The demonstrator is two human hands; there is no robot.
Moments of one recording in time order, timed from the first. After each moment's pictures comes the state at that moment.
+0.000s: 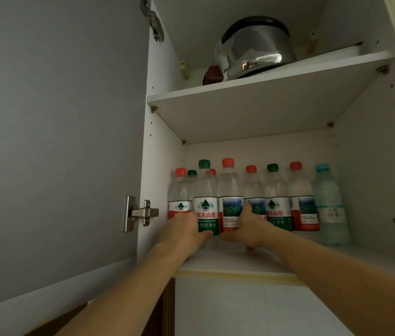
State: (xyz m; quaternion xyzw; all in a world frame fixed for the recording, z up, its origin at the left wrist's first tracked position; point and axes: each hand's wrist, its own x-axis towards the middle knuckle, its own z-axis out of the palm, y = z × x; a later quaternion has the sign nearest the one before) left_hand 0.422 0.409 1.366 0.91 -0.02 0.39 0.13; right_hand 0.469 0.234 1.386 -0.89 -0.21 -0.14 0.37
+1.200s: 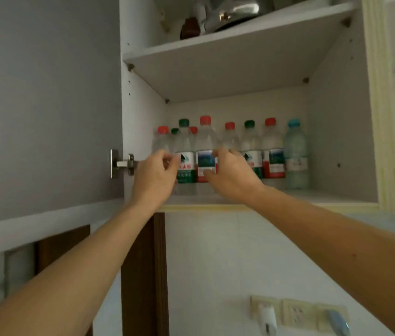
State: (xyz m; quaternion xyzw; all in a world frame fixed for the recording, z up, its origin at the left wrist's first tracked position) left_hand 0.338 0.379 1.359 0.79 -0.07 0.50 0.34; right_hand 0.361 0.198 1.371 -0.85 -0.26 -0.34 0.30
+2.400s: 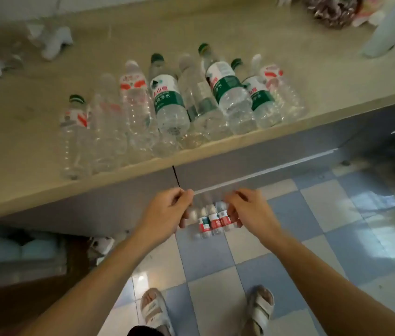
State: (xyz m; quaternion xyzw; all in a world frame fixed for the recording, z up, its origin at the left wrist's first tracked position) left_hand -0.060 0.023 0.706 0.82 -0.05 -0.28 0.50; right_hand -0.116 -0.186 0.681 -0.77 0.26 0.12 0.57
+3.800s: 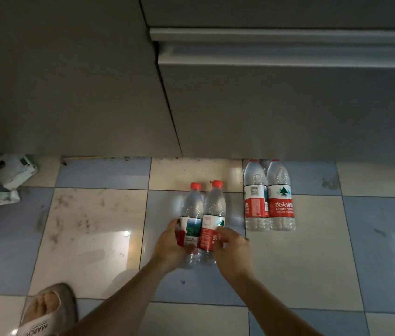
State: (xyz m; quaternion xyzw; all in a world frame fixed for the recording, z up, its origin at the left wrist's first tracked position) left_hand -0.130 -0.028 -0.041 0.79 0.26 -0.33 0.45; right_hand -0.145 -0.190 -0.038 -0.87 0.19 0.24 0.40
